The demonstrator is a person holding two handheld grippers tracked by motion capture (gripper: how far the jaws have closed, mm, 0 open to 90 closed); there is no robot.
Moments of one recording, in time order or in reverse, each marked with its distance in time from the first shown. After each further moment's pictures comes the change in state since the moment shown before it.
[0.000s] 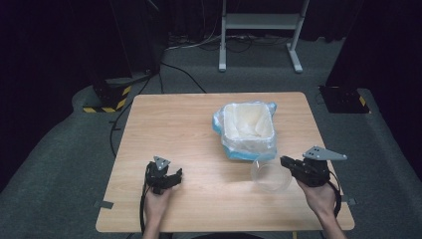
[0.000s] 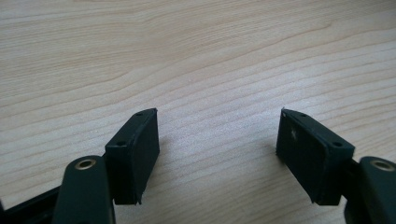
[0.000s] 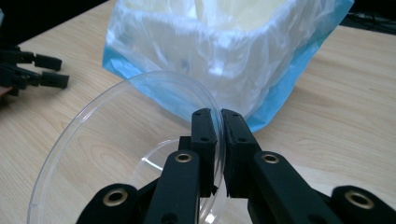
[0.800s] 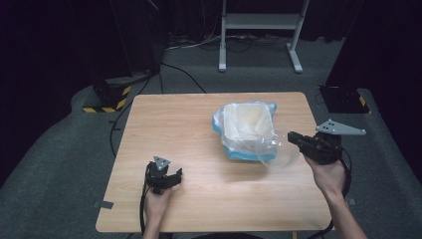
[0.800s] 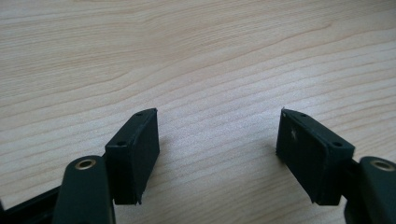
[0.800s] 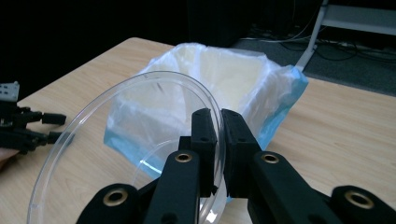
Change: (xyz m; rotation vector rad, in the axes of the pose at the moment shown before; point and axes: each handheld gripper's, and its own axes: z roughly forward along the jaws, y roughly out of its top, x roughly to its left) left arm 0.000 0.000 0.000 0.000 0.000 0.000; right arm -0.015 0.068 -0.022 -0.096 -0.017 0.024
